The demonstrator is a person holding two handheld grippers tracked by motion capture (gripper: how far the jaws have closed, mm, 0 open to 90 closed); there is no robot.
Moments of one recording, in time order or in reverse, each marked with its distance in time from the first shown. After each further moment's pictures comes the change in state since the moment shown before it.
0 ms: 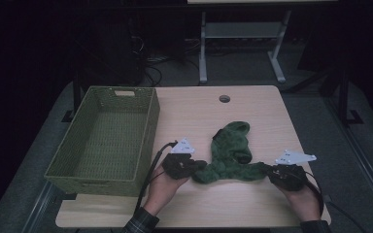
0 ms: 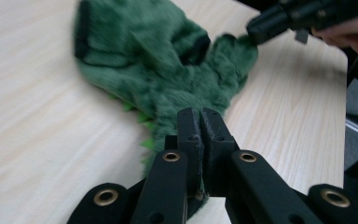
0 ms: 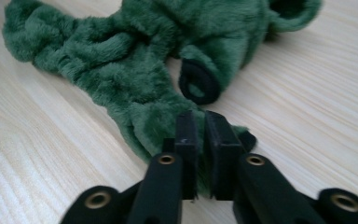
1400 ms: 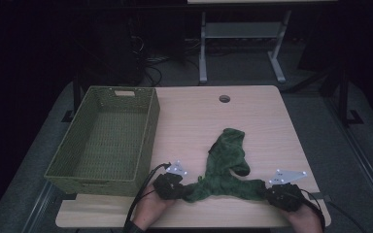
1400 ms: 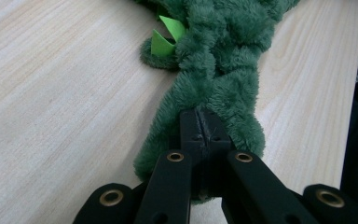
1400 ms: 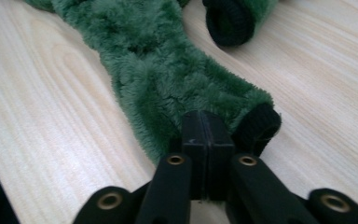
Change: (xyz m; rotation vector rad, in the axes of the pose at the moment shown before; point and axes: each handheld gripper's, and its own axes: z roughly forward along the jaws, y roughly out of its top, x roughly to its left) left arm 0.000 -0.064 -0.005 0.220 -0.047 -0.057; right arm 0.032 -0.036 -0.001 0.149 0.111 -0.014
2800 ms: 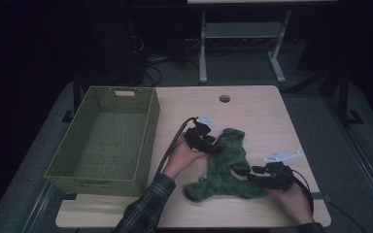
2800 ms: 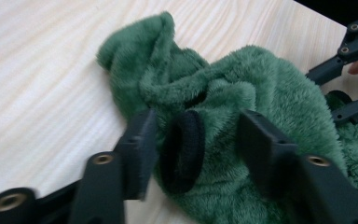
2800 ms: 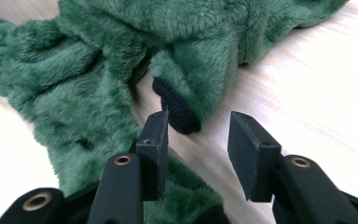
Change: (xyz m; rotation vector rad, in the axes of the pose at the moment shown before) left arm 0.061 0.138 0.048 -0.096 0.008 0.053; right arm -0.032 0.039 0.023 -0.070 0.024 0.084
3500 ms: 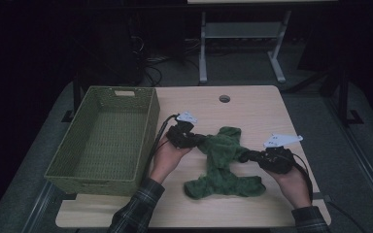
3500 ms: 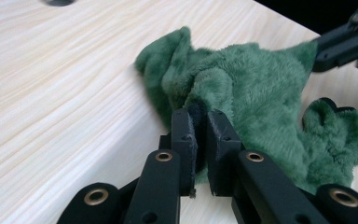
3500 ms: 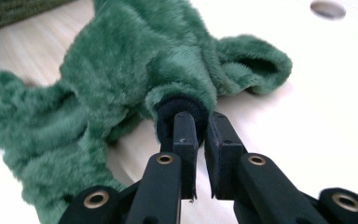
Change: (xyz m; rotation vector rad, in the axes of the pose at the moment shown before) left arm -0.003 -0.016 -0.068 -0.100 0.126 -0.061; right arm -0.004 0.049 -0.017 -0.090 -0.062 -0.112
